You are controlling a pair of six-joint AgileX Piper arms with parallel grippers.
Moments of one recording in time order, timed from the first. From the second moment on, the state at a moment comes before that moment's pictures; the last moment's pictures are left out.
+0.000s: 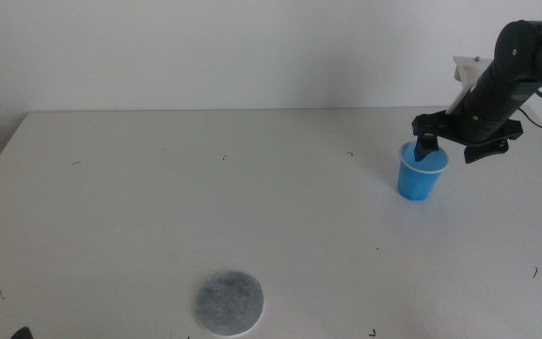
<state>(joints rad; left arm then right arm) -0.07 -0.01 0.03 0.07 0.37 -0.15 0.11 2.04 -1.63 0.09 0.86 0.10</state>
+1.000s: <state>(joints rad) -0.07 -0.01 0.03 0.07 0.37 -0.15 0.13 1.89 -1.50 0.08 0.88 0.08</state>
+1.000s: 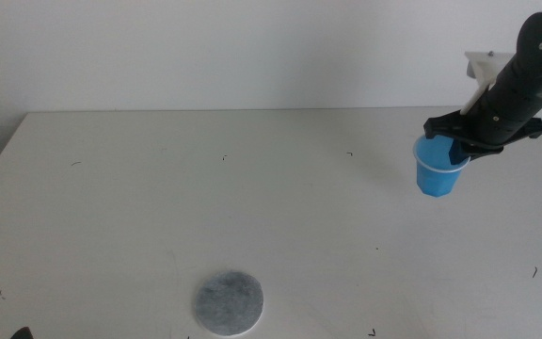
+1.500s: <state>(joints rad) -0.07 -0.01 0.03 0.07 0.37 -0.15 0.48 1.58 -1.43 0.09 0.95 0.27</state>
